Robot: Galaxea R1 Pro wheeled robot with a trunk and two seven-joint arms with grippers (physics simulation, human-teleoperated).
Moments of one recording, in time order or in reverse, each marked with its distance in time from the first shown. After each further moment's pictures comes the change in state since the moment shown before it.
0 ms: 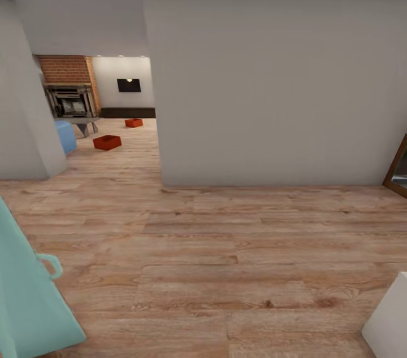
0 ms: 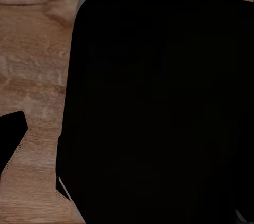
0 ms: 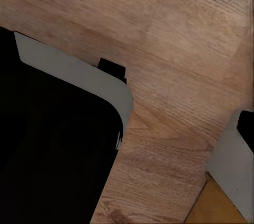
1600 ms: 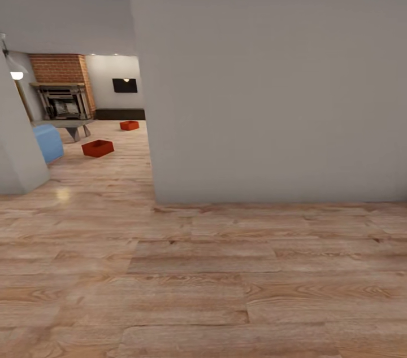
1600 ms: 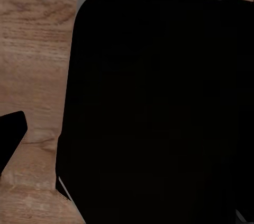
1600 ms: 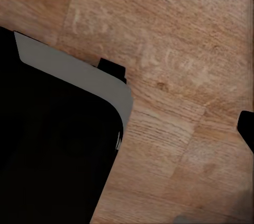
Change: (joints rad) left arm 0.000 0.000 0.000 0.000 0.000 0.000 0.000; right arm 0.000 0.000 0.000 0.000 0.000 0.000 0.000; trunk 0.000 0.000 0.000
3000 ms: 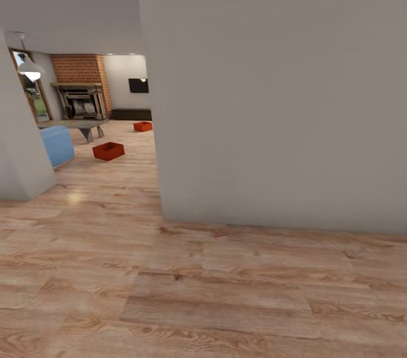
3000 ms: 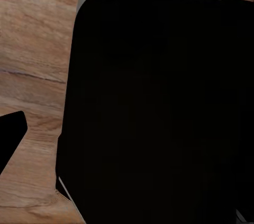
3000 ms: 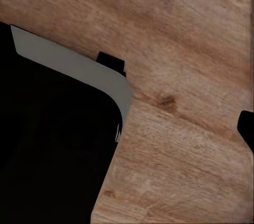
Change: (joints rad) left arm 0.000 0.000 0.000 0.000 0.000 0.000 0.000; right arm 0.000 -0.003 -0.005 0.014 -0.014 0.001 0.002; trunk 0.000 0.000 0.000
